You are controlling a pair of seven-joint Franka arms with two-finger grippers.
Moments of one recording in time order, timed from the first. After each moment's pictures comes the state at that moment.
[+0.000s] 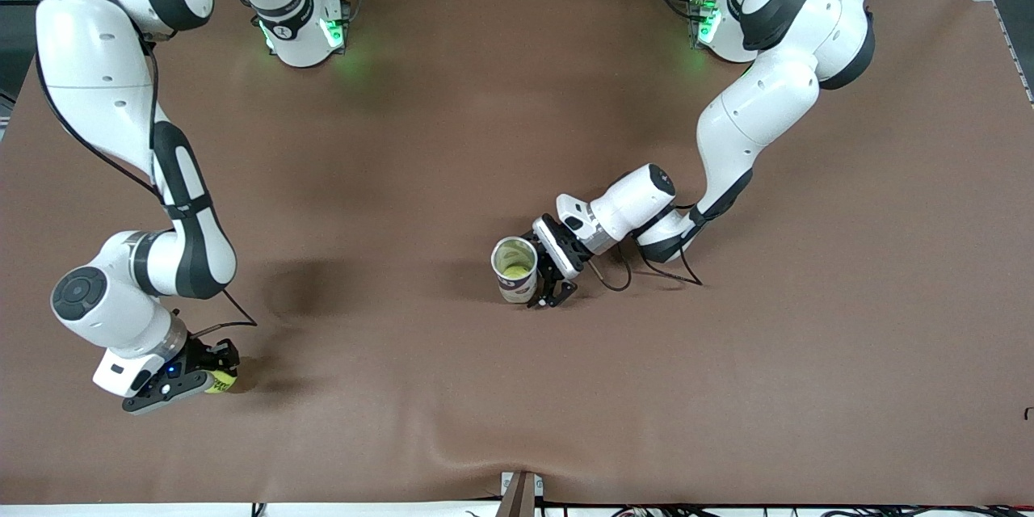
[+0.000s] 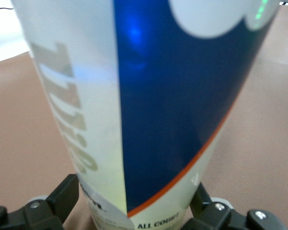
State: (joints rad) left arm -0.14 1.17 -0.52 -1.63 0.68 3.55 0.11; right arm -0.06 0.84 0.01 -1.37 0.00 2.44 -0.41
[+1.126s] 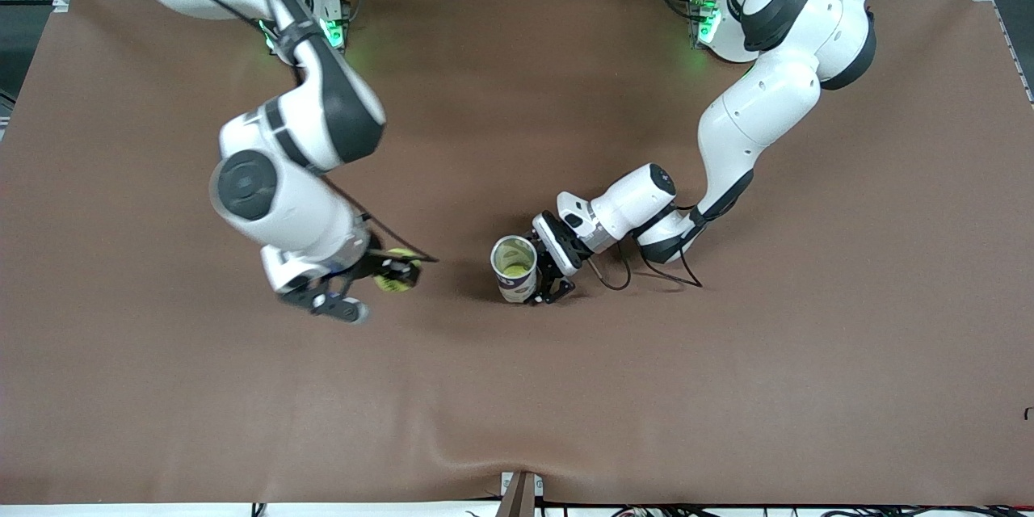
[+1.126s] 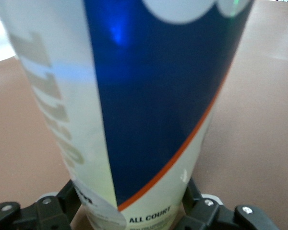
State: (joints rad) left arm -0.14 1.17 -0.52 -1.63 0.71 3.55 0.11; right arm 0.41 0.54 0.08 -1.36 0.12 1.99 0.81
